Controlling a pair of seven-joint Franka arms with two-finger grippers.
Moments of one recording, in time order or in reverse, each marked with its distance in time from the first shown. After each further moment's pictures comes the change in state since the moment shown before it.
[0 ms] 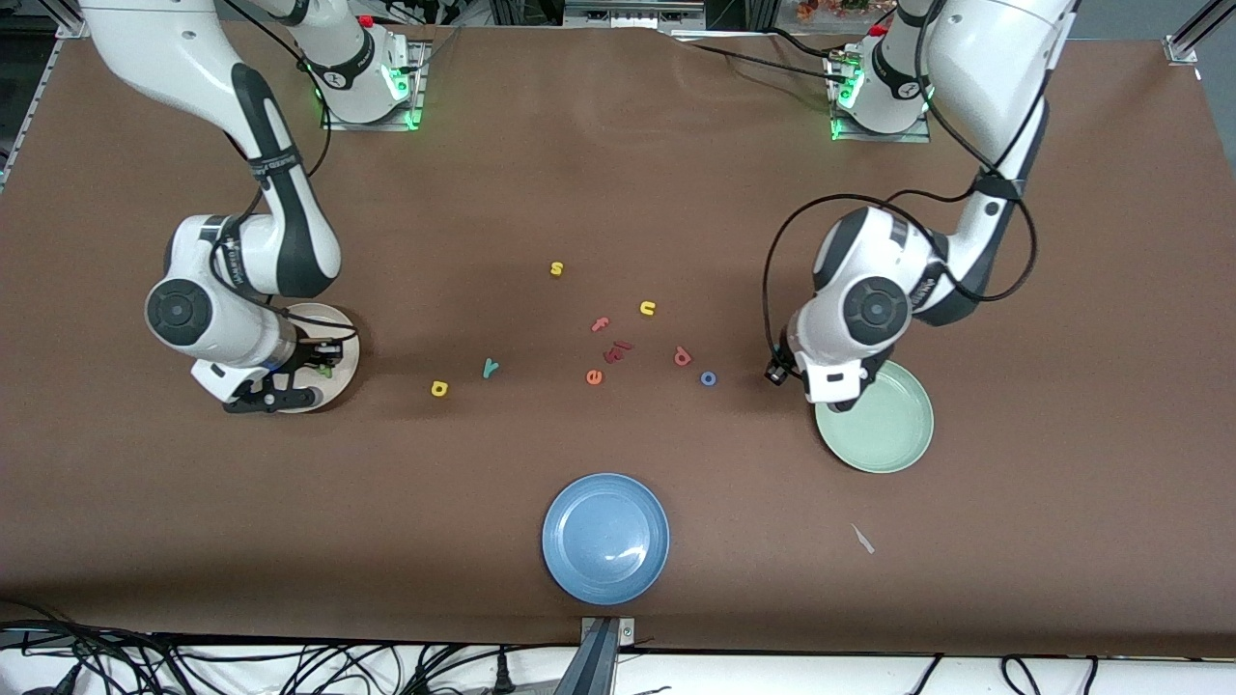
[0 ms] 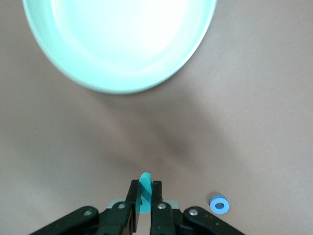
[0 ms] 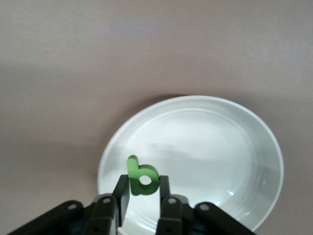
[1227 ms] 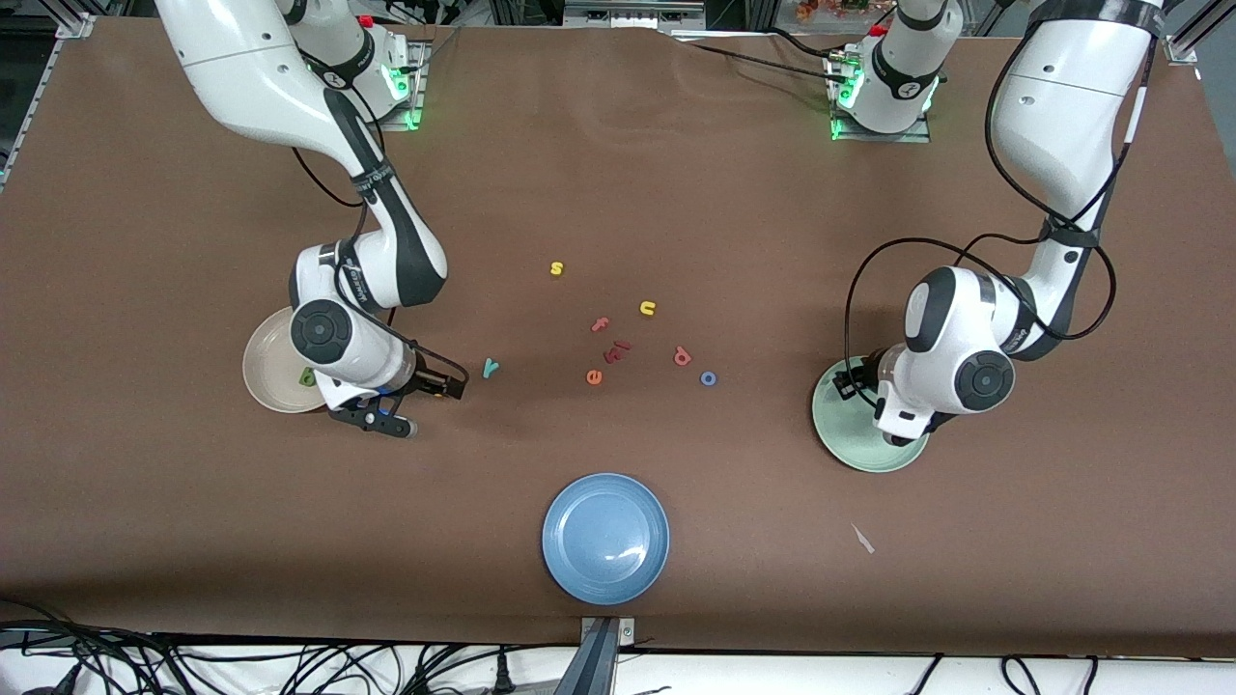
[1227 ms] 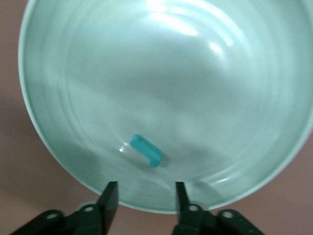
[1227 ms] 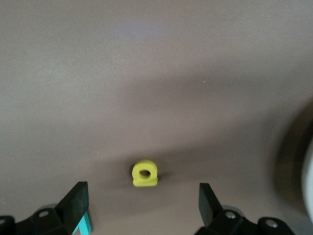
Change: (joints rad) left arm 0.196 0.120 -0.002 0.023 0.000 -0.033 0.517; right arm 0.059 0.169 0.207 0.198 0.018 0.069 0.635
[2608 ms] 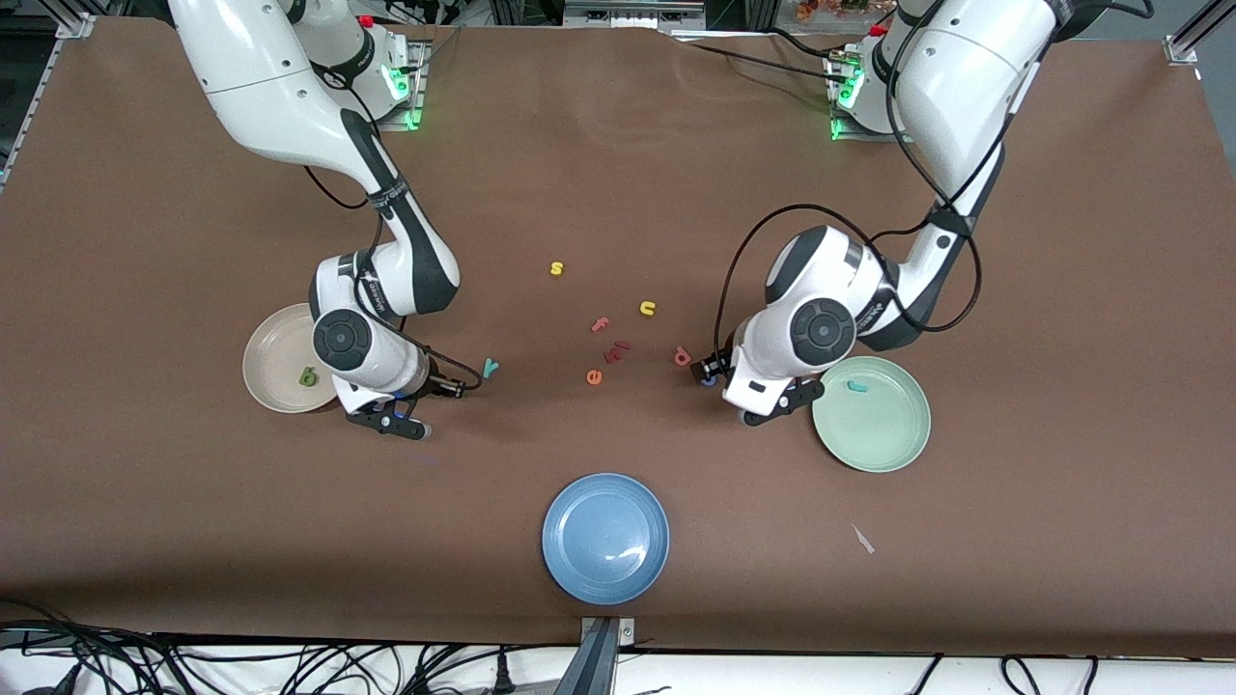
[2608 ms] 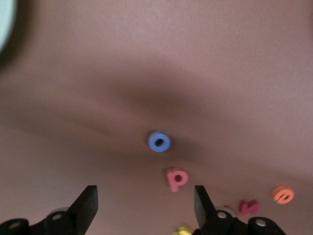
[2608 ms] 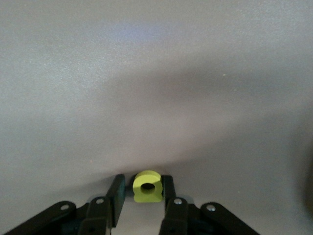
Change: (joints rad) left arm -0.209 0.070 -0.160 0.201 0.000 0.015 -0.298; right arm 0.004 0.046 0.010 0.003 0.000 0.033 -0.006
